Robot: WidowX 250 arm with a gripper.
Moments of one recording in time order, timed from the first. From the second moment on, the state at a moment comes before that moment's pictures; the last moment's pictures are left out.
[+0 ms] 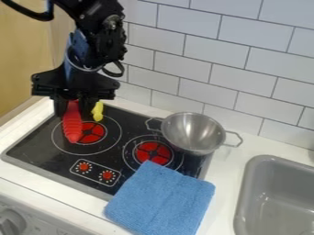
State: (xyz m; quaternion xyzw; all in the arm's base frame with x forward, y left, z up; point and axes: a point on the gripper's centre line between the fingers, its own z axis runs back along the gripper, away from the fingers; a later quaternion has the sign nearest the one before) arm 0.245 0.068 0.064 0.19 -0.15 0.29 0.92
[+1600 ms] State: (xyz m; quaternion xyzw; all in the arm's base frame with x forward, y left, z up) arm 0.330 0.016 0.004 0.13 -0.11 0.03 0.98
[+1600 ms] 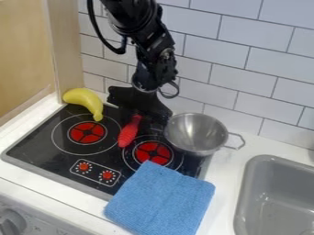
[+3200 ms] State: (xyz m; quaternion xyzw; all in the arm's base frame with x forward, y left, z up) arm 0.315 0.026 0.054 0.13 -0.17 0.07 0.97
